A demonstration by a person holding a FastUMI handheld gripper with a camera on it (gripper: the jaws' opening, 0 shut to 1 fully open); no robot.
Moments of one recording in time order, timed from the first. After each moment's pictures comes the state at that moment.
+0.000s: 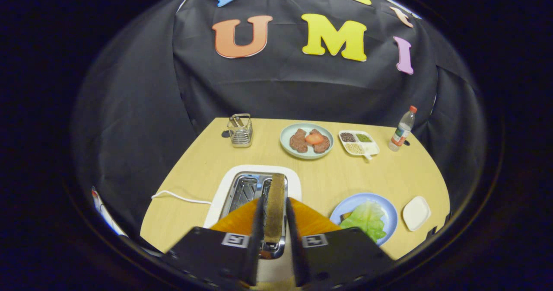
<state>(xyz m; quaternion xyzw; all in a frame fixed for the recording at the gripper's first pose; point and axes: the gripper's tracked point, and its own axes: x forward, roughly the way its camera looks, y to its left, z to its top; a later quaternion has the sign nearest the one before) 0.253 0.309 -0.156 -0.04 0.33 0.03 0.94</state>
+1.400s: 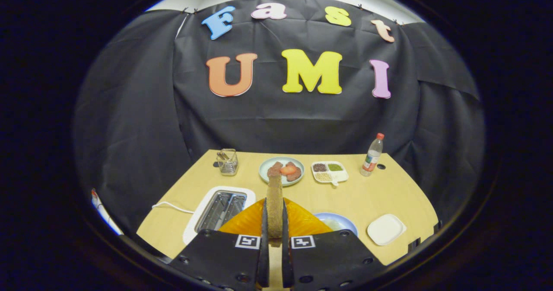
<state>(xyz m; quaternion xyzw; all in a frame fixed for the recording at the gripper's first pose) 0.205 0.216 -0.077 -0.03 0.21 0.02 0.98</state>
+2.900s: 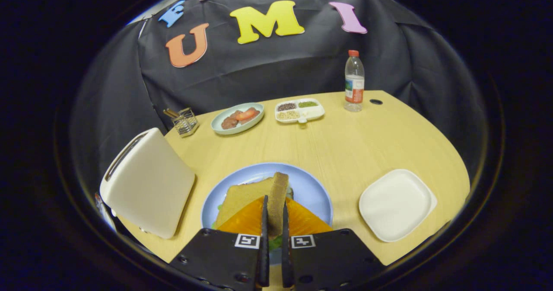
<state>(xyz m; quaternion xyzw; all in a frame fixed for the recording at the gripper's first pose) 0.244 0.043 -0.262 0.06 0.32 0.03 0.94</state>
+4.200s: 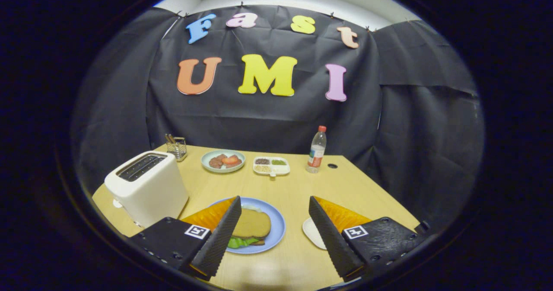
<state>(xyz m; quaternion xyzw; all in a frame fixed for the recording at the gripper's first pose) 0.150 0.031 -0.114 -0.08 0.12 -0.07 0.99</state>
